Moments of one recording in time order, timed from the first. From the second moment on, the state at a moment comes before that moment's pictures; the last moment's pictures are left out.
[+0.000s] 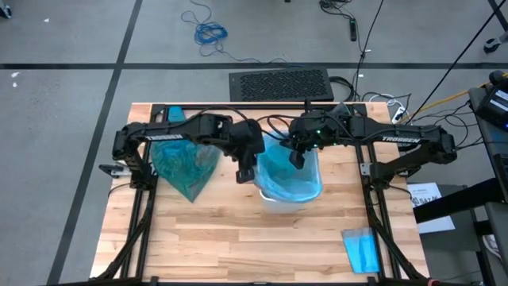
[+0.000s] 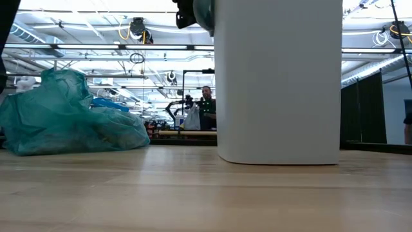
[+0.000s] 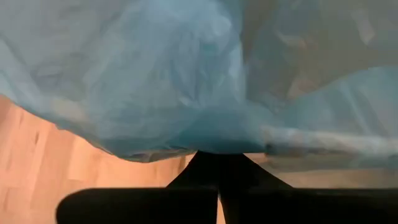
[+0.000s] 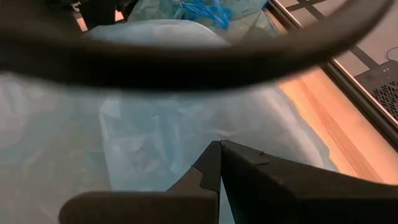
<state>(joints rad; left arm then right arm) 0.05 1.75 1.84 -1.08 0.11 -0.10 -0.14 1.28 1.22 -0.58 0.05 0.23</state>
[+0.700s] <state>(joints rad) -0.05 1.58 1.84 -1.03 0.07 -0.31 -0.14 1.28 1.22 -0.59 0.05 0.20</state>
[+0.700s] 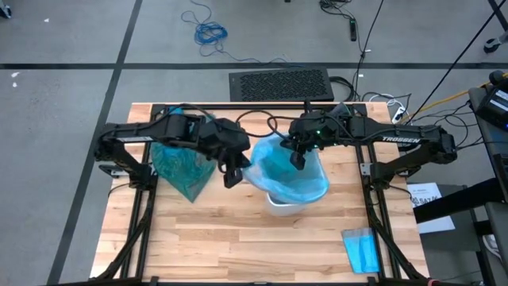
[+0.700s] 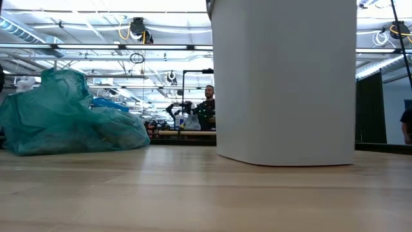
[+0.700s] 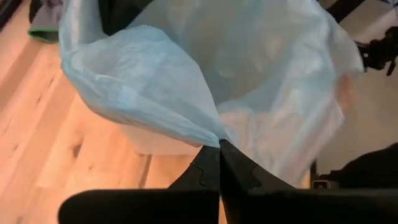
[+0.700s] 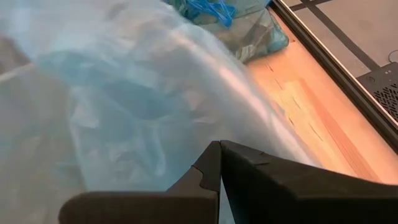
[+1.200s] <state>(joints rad) -0.12 1.62 1.84 -1.06 -0.22 -0.36 -0.13 1.28 1.22 -0.61 0.02 0.20</state>
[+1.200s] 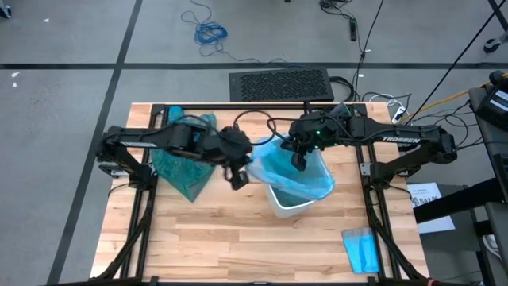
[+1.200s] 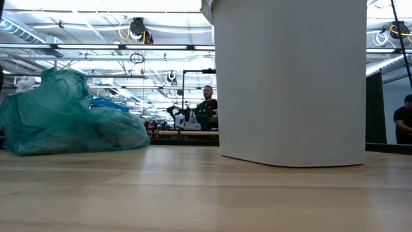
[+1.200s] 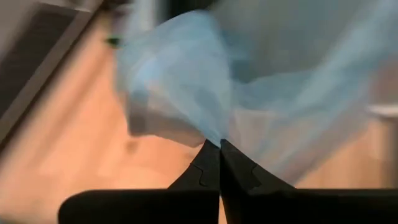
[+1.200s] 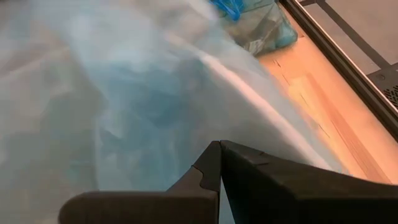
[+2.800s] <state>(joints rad) -0.34 1.64 1.83 -0.65 -0.38 -0.49 0.01 1.17 1.22 -0.72 0.06 0.23</state>
